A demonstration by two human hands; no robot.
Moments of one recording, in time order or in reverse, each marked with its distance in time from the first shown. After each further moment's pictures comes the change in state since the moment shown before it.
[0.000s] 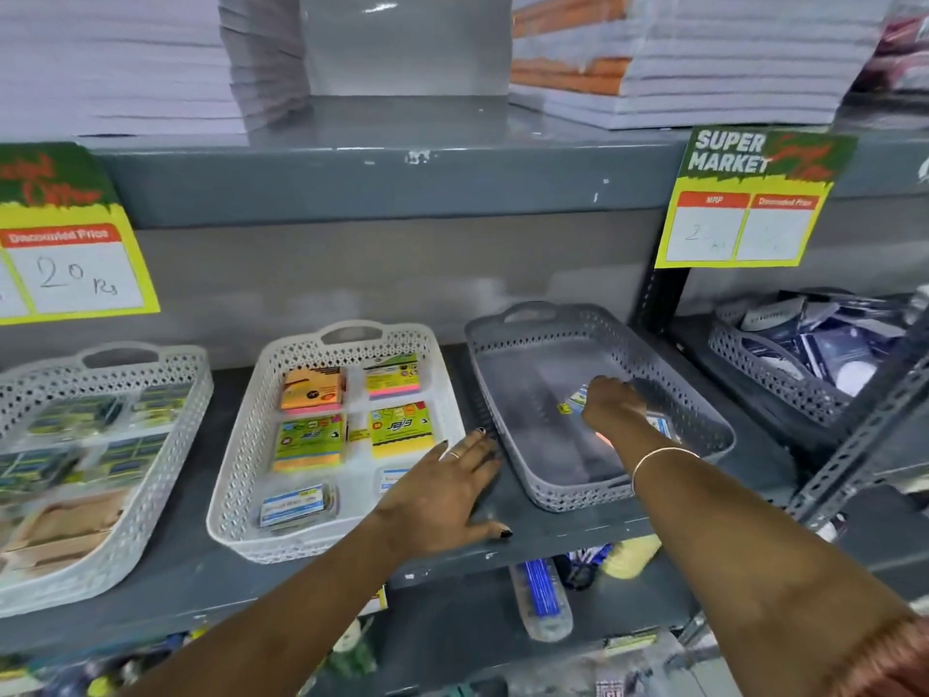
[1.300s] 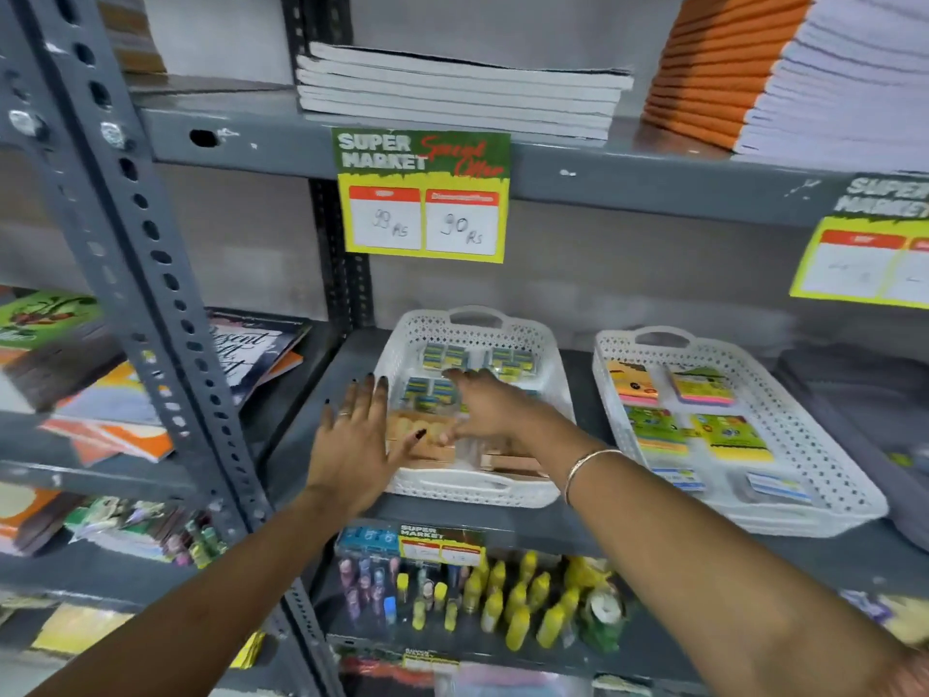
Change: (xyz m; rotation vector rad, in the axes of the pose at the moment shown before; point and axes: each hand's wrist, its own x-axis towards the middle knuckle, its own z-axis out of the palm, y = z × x) left_hand -0.402 -0.294 0.015 -0.073 0.249 -0.887; right_hand -0.332 -0.475 -0.005 0.021 -0.113 -1.101
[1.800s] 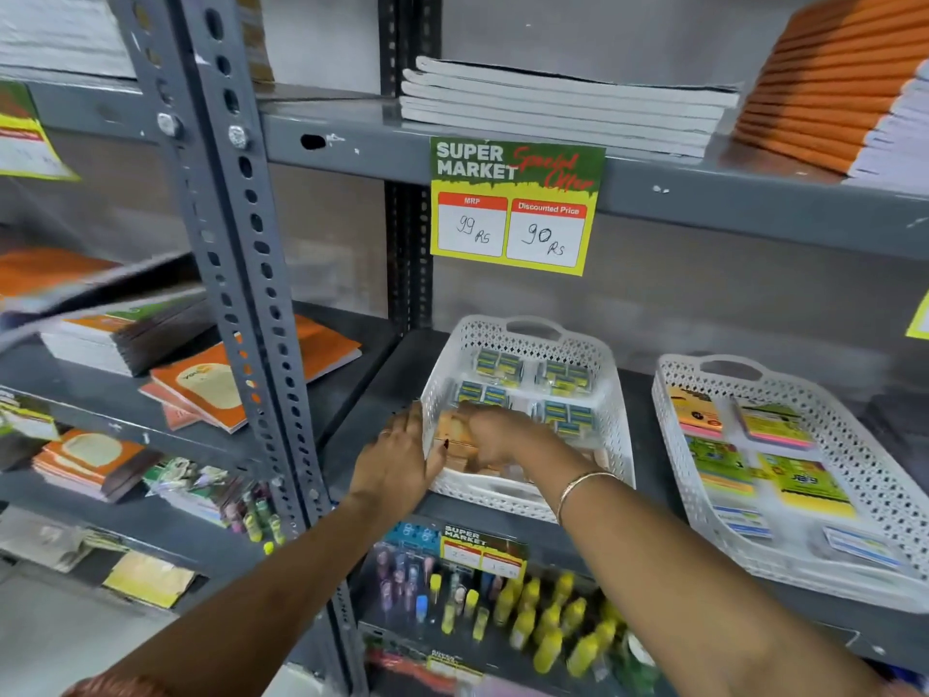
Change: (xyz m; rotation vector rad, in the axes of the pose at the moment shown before) left_hand -0.011 -0.005 0.012 -0.118 -0.097 -0.139; right_hand 0.026 -0.040 0.028 -0.165 -0.173 -0.023
